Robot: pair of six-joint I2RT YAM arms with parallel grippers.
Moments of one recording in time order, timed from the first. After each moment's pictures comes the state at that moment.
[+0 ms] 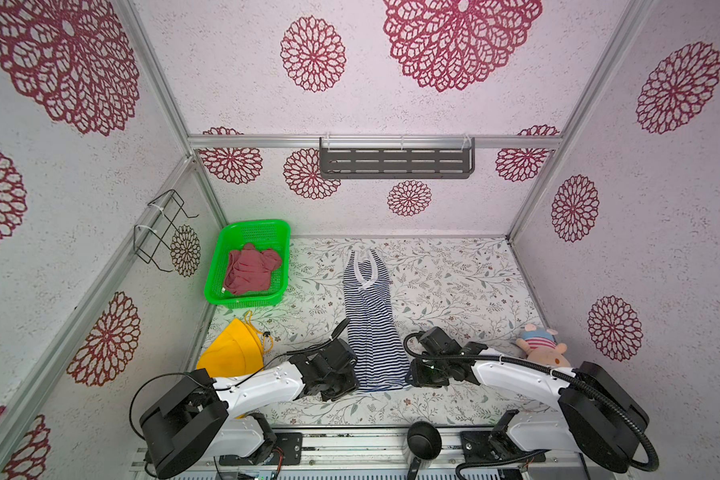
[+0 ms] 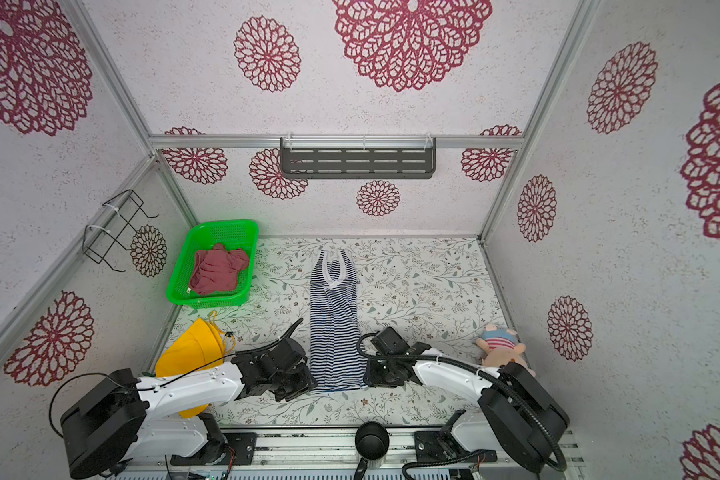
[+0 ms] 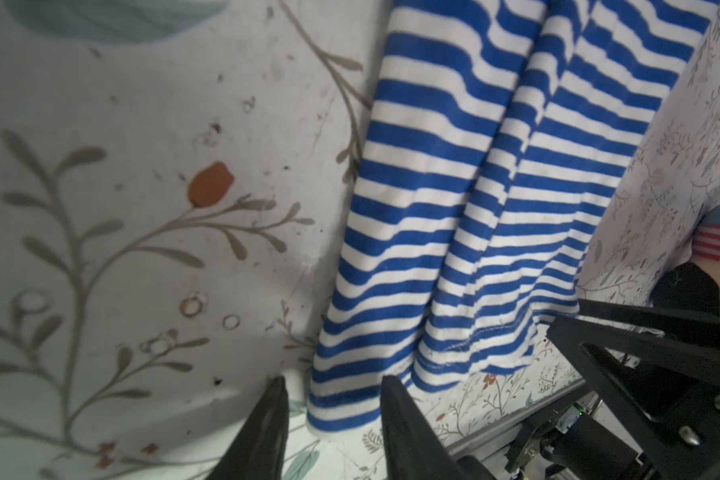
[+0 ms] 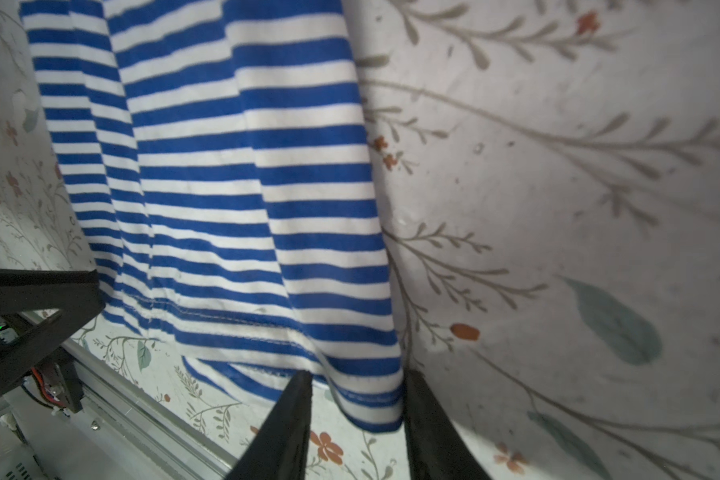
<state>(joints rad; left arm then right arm) -0.89 1.31 0.52 -0.30 0.15 -1.24 0.78 1.31 0.56 -0.41 -0.26 0.75</state>
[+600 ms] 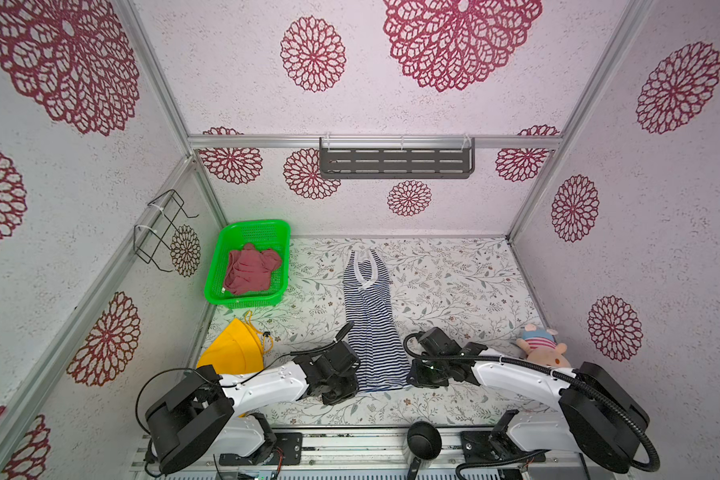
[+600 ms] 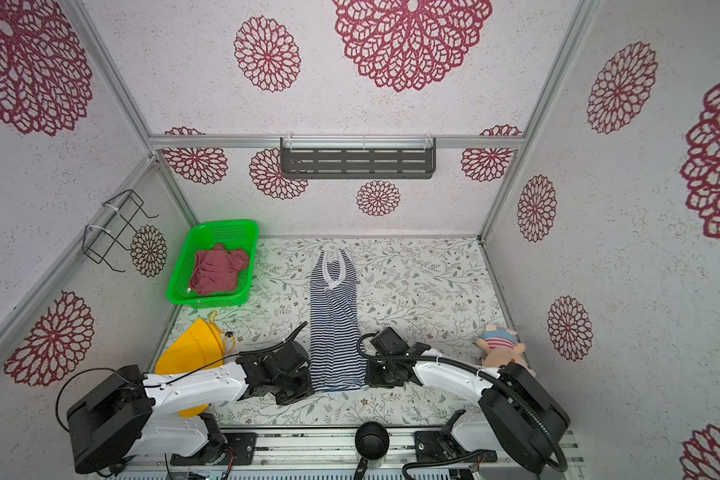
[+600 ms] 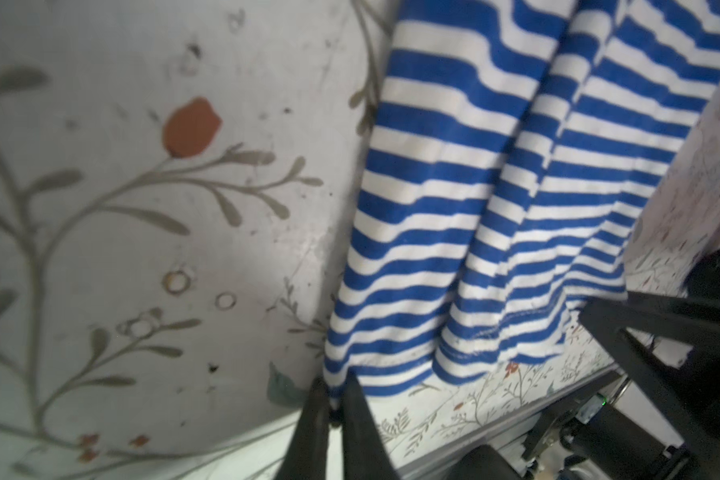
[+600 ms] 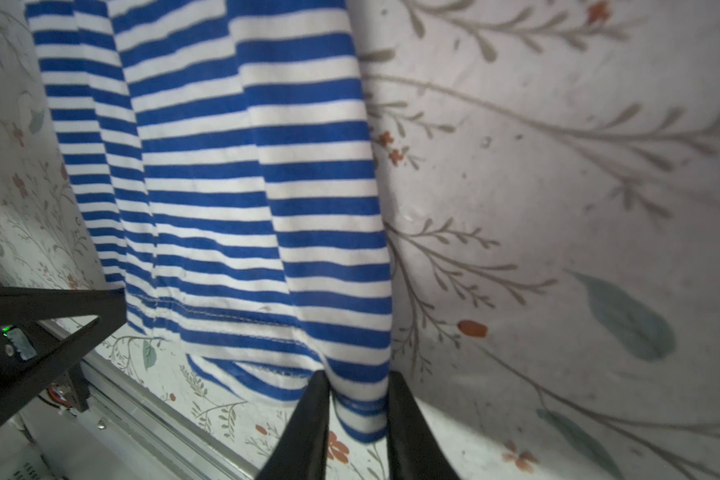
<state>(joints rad) -0.92 1.35 0.54 -0.34 0.18 -1.23 0.79 1.31 0.56 -0.41 -0.26 0.76</state>
